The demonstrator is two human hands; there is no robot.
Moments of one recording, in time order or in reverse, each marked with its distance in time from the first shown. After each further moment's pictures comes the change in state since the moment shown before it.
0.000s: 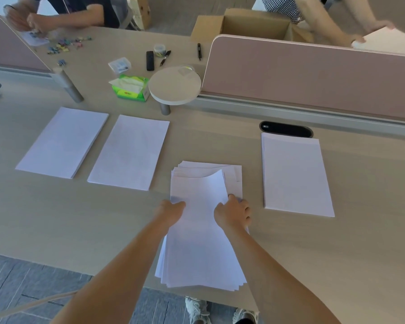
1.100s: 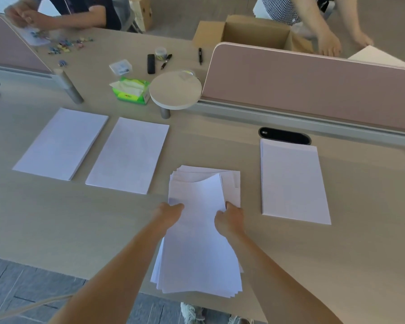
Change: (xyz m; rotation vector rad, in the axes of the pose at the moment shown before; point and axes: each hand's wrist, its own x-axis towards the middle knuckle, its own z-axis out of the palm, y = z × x) left_hand -0.012 0.015 -0.005 0.013 -0.001 -0.039; right_hand 0.006 0.007 0.000 0.210 -0.087 -0.064
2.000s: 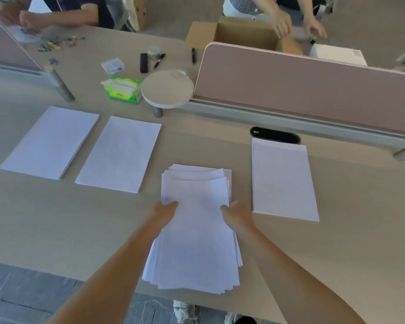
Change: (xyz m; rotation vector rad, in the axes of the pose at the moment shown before) left_hand -0.023 0.011 0.013 -0.094 0.025 -0.015; right_hand 0.007 0.015 -0.050 0.051 -0.040 0.002
